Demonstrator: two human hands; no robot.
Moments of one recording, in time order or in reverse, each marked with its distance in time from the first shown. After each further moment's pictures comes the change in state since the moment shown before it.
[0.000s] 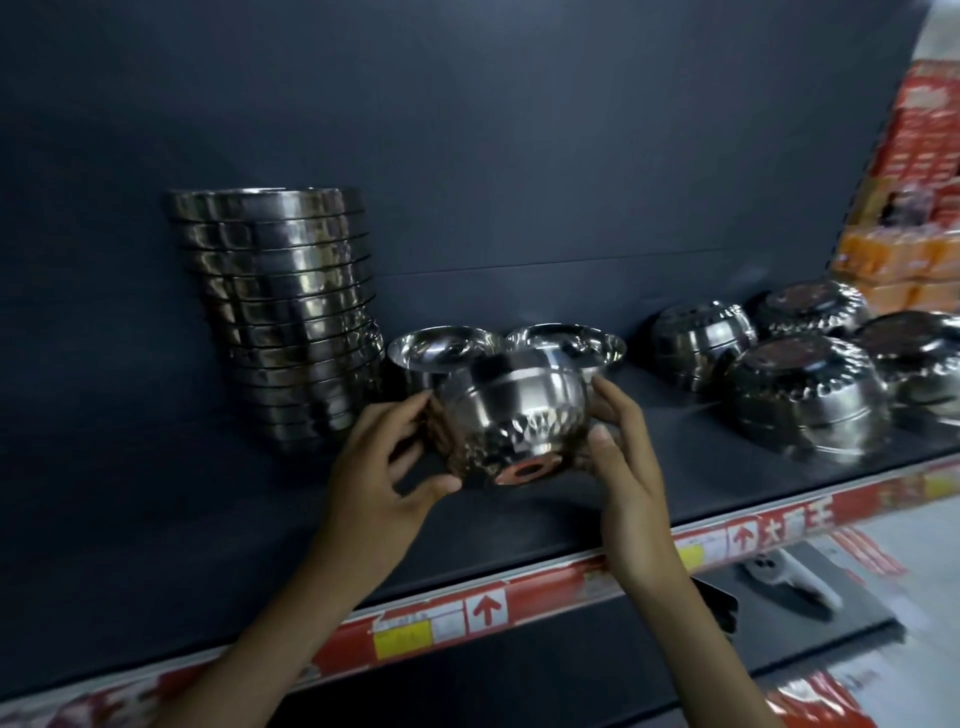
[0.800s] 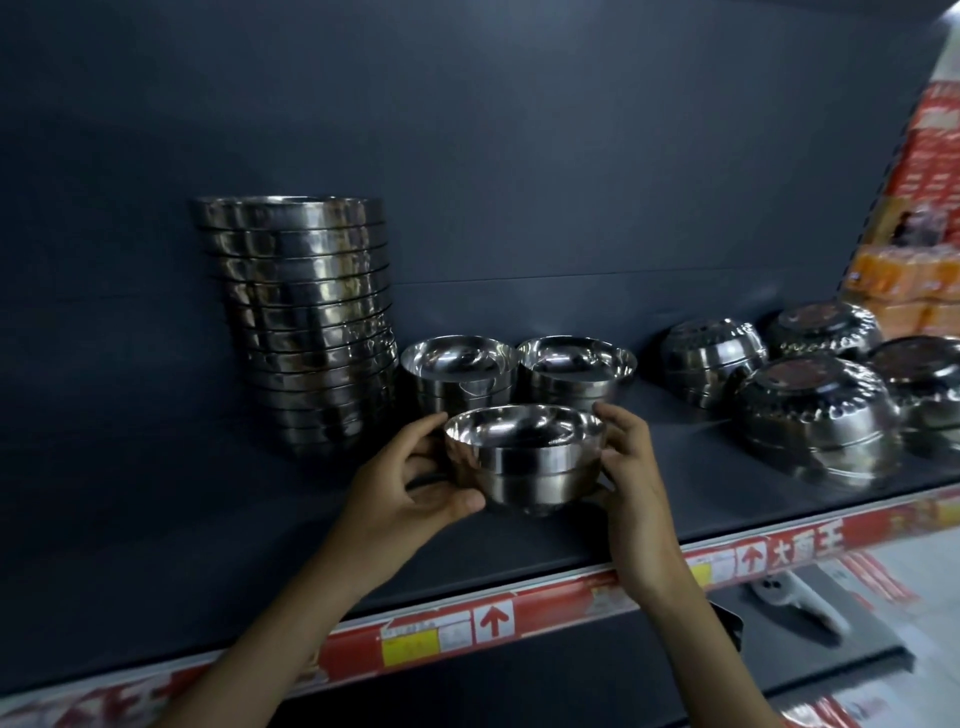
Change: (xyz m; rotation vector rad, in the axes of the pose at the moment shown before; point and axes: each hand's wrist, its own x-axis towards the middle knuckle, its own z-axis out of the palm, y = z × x) left_hand 0.001 -0.001 -0.008 -0.062 -0.155 -0.242; right_hand 0.009 0.001 -0.002 0.059 -0.076 0.130
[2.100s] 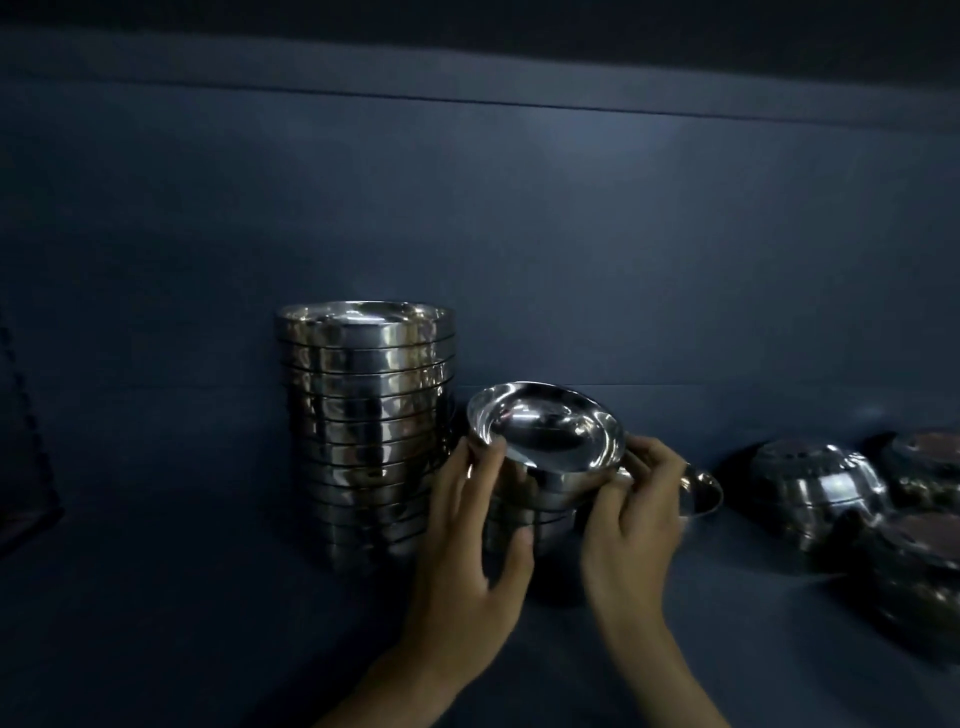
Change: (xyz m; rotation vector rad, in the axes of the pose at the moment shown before) left_hand 0.056 0.013 0.012 0.423 0.411 0.531; right_hand 0.092 -0.011 0.080 -0.174 0.357 -0.386
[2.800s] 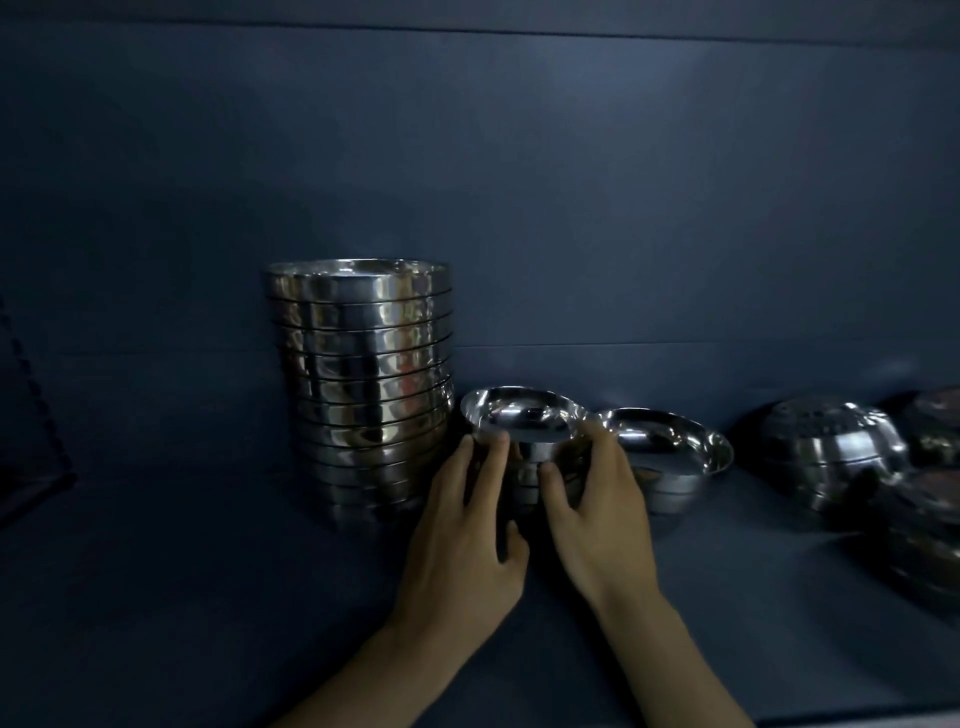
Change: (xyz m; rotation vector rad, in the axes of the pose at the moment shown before) left_hand -0.022 -0.022 0.009 0.418 -0.209 -0.076; right_hand -0.016 0.024 -0.005 -0.333 -0.367 -0.015
